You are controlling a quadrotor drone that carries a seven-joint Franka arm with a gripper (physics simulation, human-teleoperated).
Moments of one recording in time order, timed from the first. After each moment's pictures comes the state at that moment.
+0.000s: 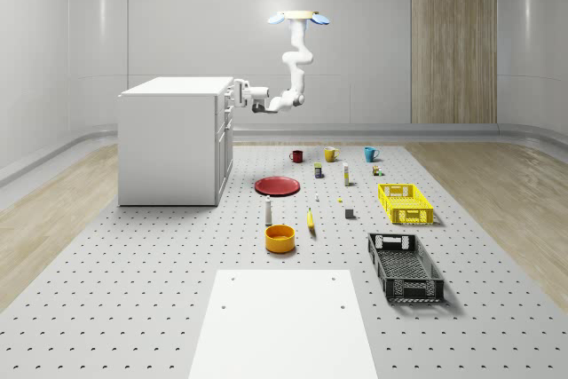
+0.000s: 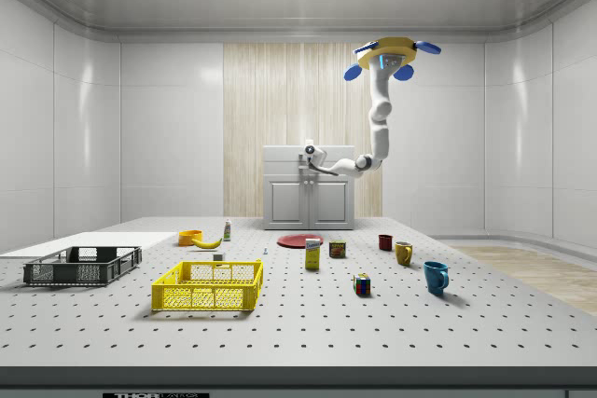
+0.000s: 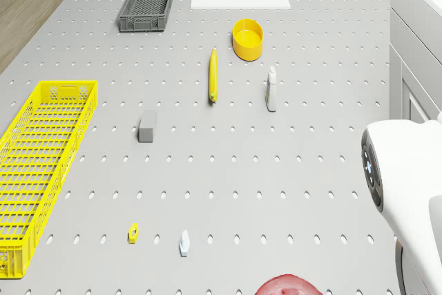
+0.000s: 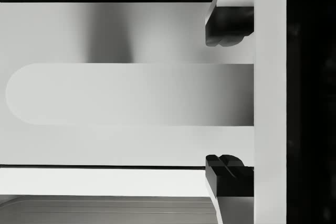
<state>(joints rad) 0.08 -0.02 0.62 -1.96 1.88 2.21 0.31</state>
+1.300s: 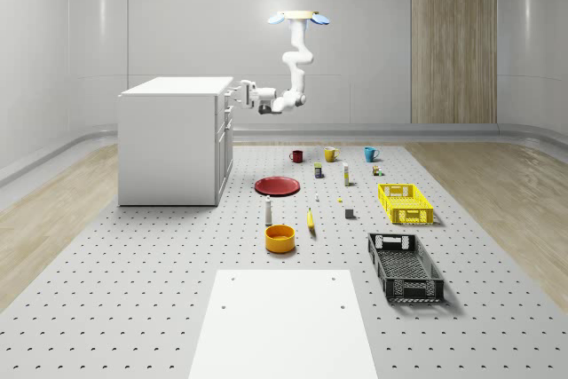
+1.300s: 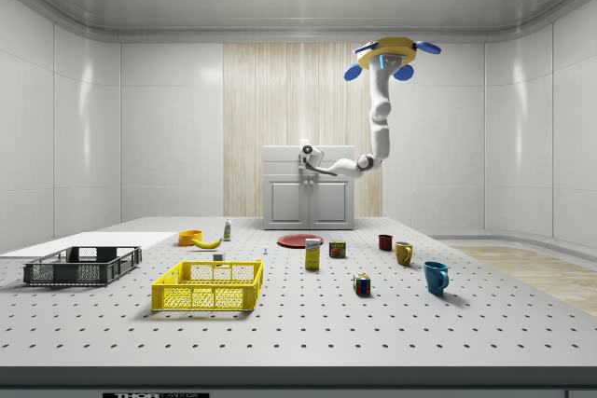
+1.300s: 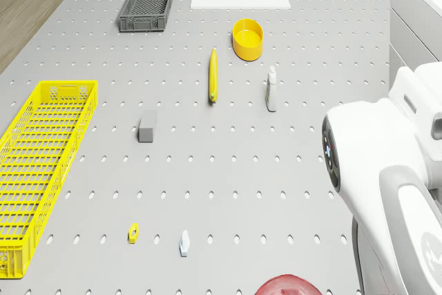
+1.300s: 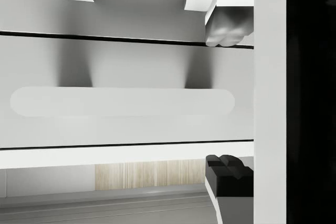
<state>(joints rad) 0.10 -0.04 0.48 -1.97 1.87 2.20 0.32</state>
